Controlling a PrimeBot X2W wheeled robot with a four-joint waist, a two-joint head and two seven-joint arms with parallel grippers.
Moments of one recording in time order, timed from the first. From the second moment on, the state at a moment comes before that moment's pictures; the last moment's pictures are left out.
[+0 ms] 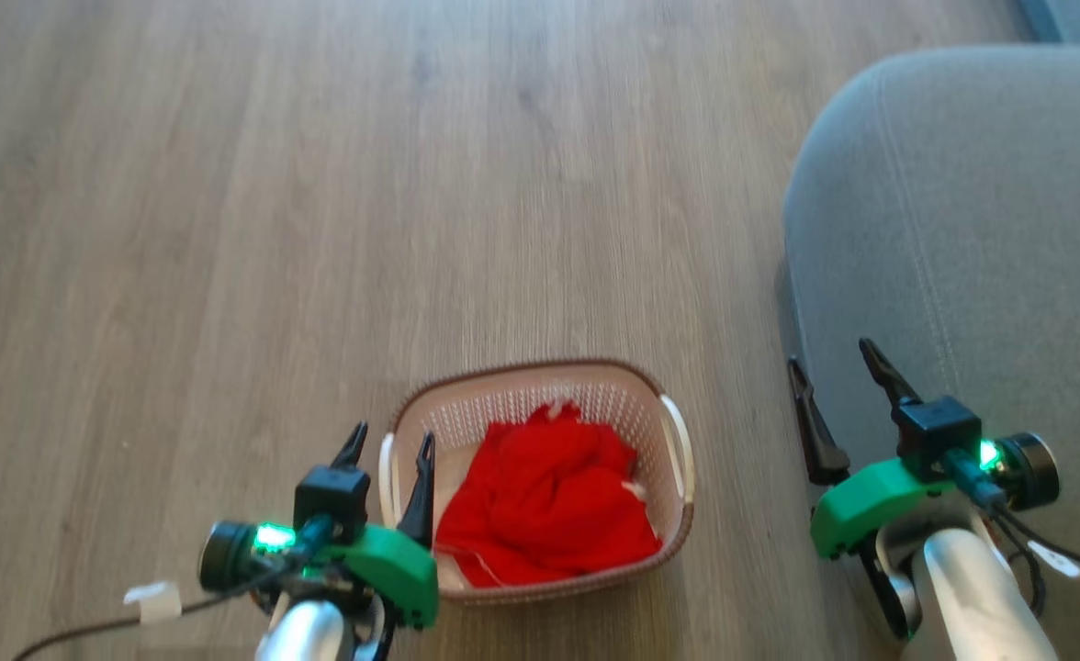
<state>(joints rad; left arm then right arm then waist) -0.12 0.04 -0.32 0.42 -0.16 0.13 -0.25 -0.17 -0.05 0.03 0.40 -0.04 0.13 -0.25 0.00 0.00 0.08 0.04</state>
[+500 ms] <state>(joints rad) -0.43 0.04 -0.45 0.70 -0.15 0.07 -0.25 -0.27 -0.05 -0.02 0.35 -0.08 0.13 -0.25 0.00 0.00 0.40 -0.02</state>
